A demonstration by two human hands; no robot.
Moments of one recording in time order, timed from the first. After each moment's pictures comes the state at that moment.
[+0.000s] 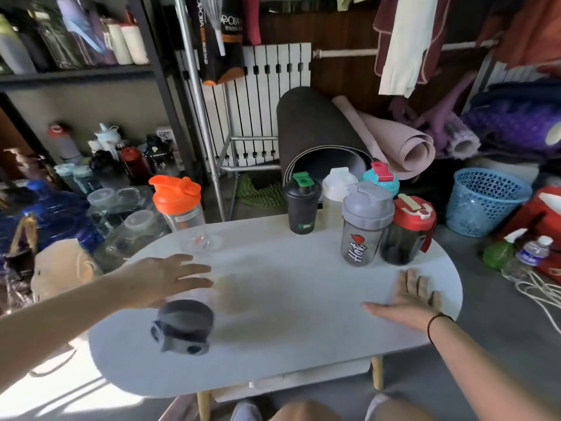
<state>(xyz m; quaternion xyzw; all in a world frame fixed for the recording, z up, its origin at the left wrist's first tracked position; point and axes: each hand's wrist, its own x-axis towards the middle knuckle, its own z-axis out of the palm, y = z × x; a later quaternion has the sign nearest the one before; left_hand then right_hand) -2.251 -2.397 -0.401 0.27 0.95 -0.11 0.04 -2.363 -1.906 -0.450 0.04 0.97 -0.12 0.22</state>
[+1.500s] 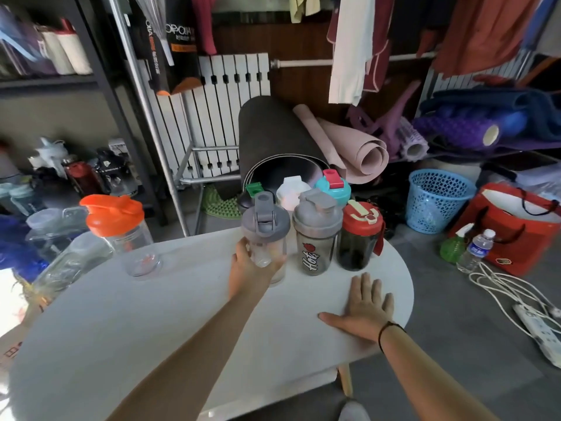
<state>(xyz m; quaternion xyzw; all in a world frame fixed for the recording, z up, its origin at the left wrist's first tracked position) -2.368 -2.120 -0.415 -0.21 0.84 0.50 -0.10 -2.364 -1.898 -0.463 0.01 0.97 -0.11 0.19</state>
